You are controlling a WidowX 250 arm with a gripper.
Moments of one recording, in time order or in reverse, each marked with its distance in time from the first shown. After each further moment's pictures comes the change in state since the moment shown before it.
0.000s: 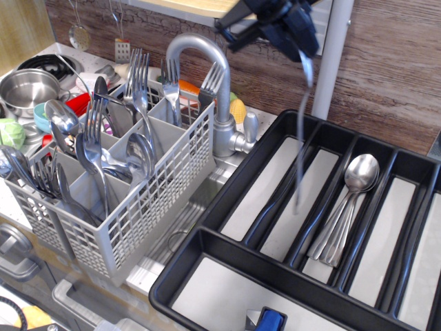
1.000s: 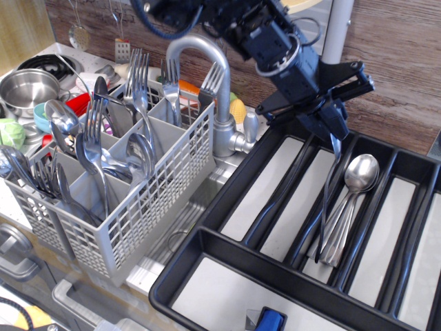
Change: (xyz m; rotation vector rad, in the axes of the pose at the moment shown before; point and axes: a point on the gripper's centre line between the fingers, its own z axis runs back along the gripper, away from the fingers) arm -0.026 0.025 -0.078 0.005 0.007 -0.088
